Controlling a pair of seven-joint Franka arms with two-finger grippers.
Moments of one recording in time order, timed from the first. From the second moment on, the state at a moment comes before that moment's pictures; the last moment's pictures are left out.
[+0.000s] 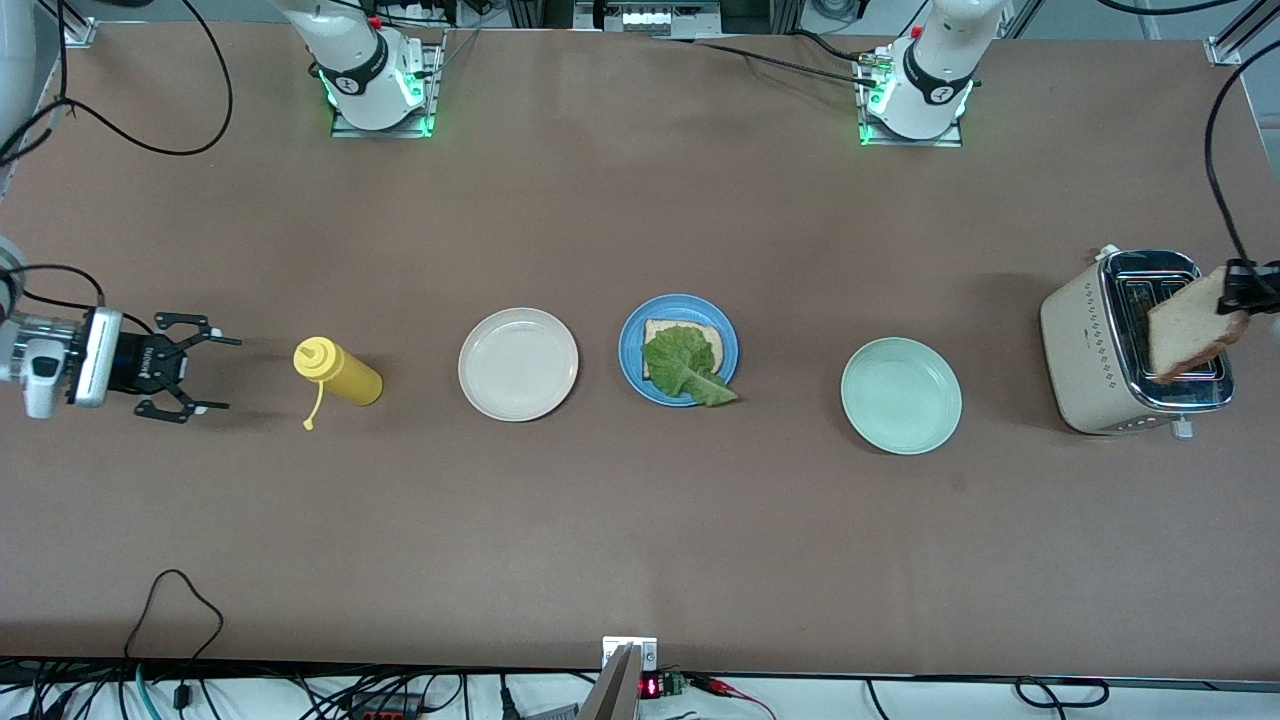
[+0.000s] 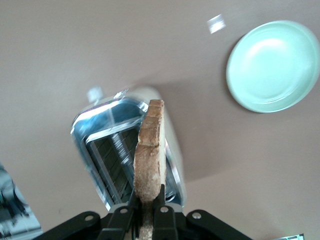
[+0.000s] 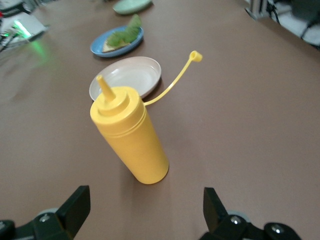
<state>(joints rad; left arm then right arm) 0.83 0.24 -0.73 -1.56 0.27 1.62 0.42 -0.25 0.57 -0.17 -1.62 0.80 1.68 -1.98</state>
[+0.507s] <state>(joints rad) 0.60 0.32 -0.88 -1.56 0.18 1.59 0.41 -0.07 0.34 -0.17 -1.63 0.36 1.77 -1.21</state>
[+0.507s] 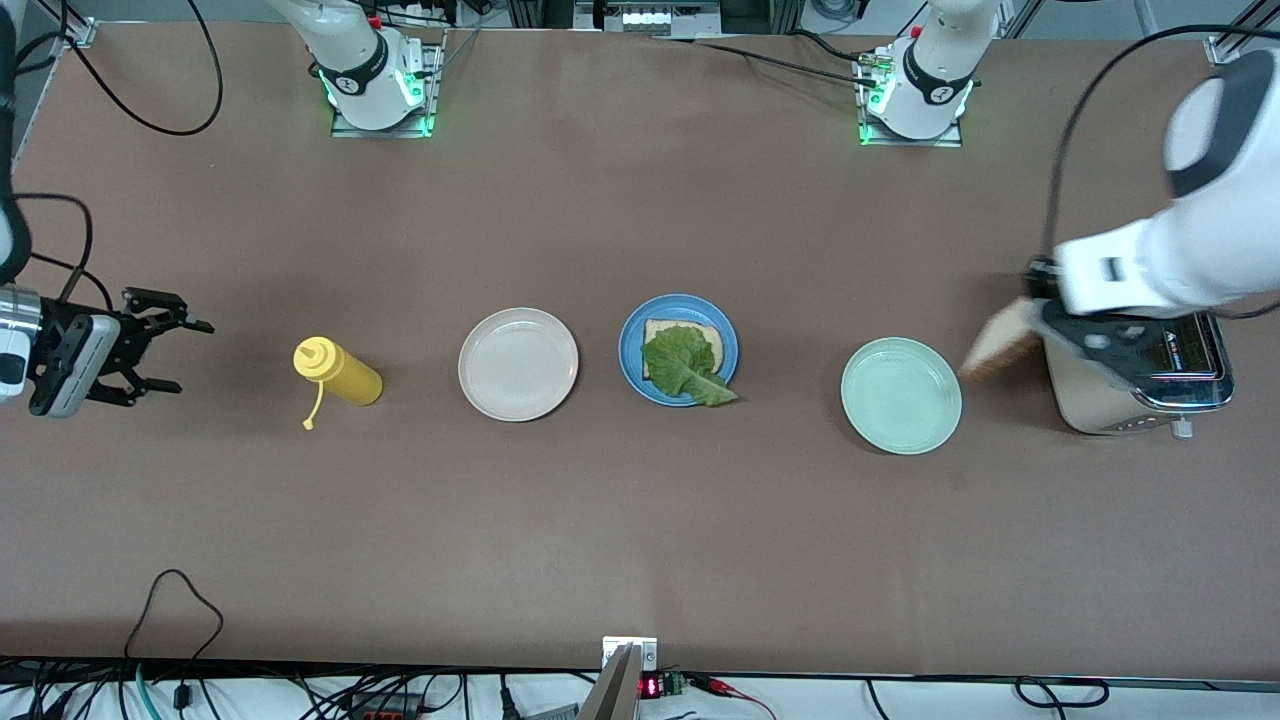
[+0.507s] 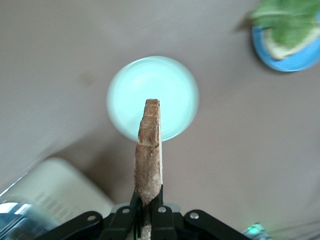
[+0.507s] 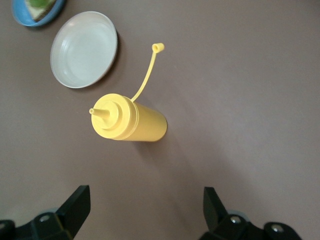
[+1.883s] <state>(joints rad) 0.35 0.83 -0.88 -1.67 -0.45 2.19 0.20 0.11 -0.02 -0.17 -1.67 0.05 1.66 -0.12</state>
